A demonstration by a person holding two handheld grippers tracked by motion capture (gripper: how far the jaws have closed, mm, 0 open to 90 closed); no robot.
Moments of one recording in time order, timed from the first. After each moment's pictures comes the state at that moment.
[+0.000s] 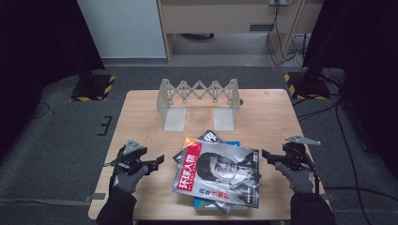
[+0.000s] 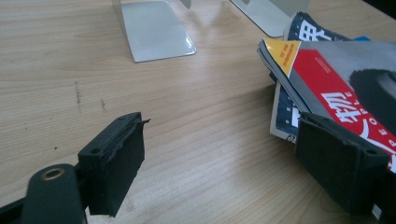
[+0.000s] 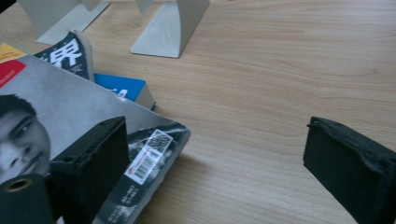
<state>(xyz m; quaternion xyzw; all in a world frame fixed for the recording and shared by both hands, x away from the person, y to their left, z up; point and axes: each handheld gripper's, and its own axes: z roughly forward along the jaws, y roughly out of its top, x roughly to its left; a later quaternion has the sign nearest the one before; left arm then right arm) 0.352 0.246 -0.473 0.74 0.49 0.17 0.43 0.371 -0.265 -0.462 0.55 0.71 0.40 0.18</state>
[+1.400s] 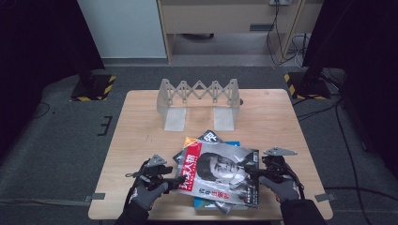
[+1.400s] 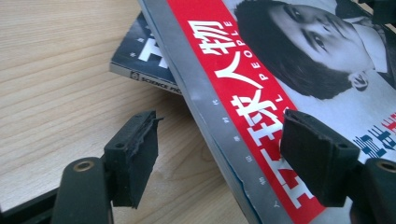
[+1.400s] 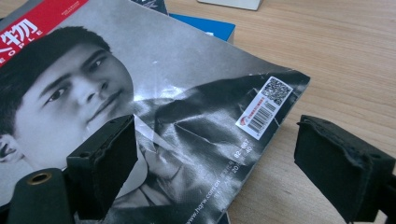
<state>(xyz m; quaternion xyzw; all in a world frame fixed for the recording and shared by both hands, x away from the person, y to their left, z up) 0.318 0.182 -0.487 0.79 0.46 0.05 0.41 0.346 -0.213 -0.483 0.50 0.76 0.39 0.13</state>
